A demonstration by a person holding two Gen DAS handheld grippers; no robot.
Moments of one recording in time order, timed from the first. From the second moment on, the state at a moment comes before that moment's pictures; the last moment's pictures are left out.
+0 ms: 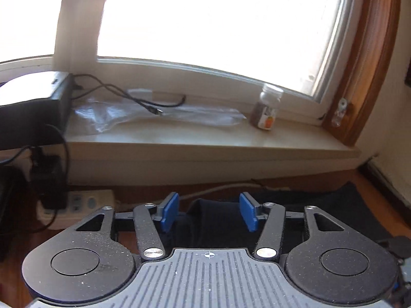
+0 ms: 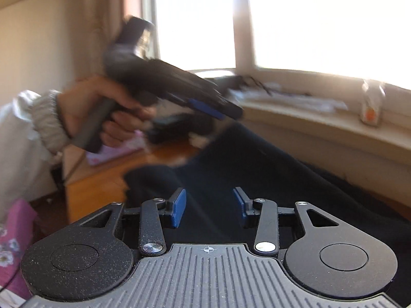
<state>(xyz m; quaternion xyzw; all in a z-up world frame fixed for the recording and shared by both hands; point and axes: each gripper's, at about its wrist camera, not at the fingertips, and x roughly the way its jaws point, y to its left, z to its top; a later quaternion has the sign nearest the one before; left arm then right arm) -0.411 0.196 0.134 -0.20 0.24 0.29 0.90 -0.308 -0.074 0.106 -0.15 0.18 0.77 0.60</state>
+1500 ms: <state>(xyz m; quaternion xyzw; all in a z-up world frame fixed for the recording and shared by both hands) -0.204 0.080 0.086 -0.10 0.24 0.13 0.96 -0.159 -0.281 0.084 -0.12 0.20 0.62 0.75</state>
